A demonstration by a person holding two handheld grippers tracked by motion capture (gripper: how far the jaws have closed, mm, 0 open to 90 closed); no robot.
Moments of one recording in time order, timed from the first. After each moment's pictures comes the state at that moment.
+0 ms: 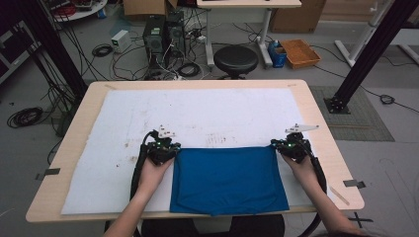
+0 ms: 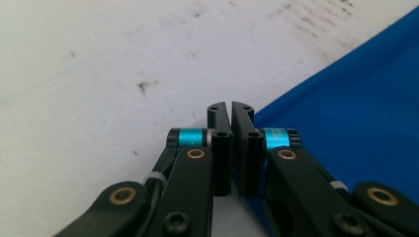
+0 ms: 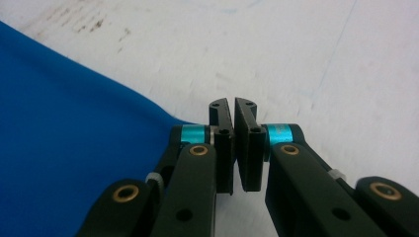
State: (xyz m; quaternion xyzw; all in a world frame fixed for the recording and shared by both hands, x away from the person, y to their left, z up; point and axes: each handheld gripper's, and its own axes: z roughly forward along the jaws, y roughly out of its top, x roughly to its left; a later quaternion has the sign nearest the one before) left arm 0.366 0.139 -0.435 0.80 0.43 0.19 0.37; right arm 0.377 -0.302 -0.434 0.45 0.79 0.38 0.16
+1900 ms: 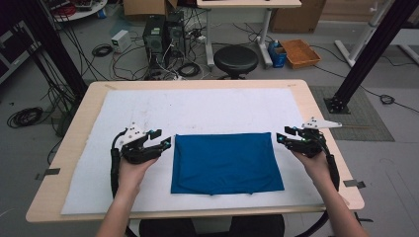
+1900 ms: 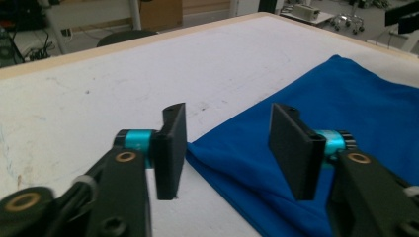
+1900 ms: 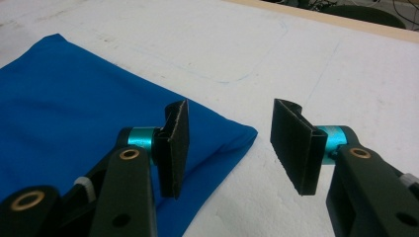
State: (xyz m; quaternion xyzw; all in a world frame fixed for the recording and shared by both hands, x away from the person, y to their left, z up) left arm 0.339 0.198 -0.410 0.73 0.37 0.21 0.54; right arm 0.370 -0.331 -0.403 0.40 0.77 0.46 0.19
